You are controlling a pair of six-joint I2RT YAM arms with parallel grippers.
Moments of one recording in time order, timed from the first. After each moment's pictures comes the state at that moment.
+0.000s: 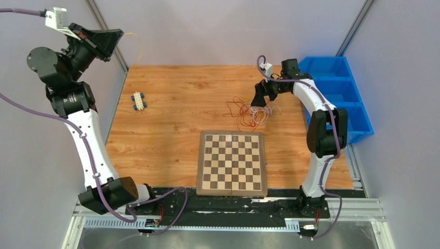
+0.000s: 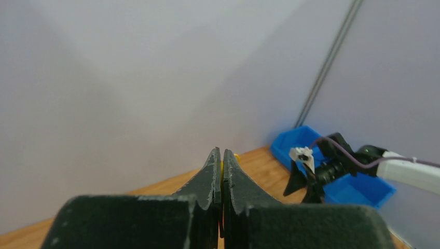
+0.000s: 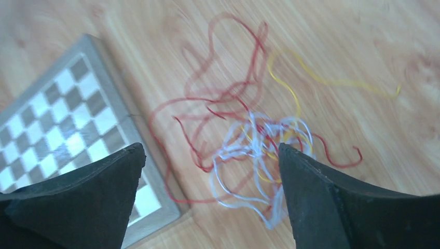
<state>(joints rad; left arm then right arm) 0.45 1.31 1.70 0.09 0.92 -0.62 0.12 1.99 1.66 -0.65 -0.74 -0.49</state>
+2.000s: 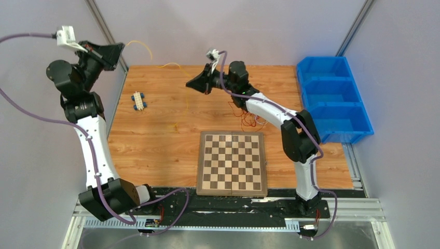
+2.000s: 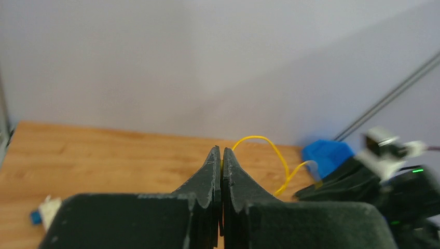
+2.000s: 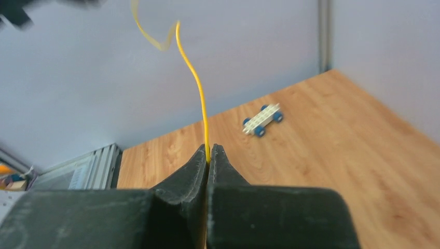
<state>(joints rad) 0.43 1.23 1.38 0.11 0.72 -0.62 0.60 2.03 1.69 0.51 -0.74 0.42</state>
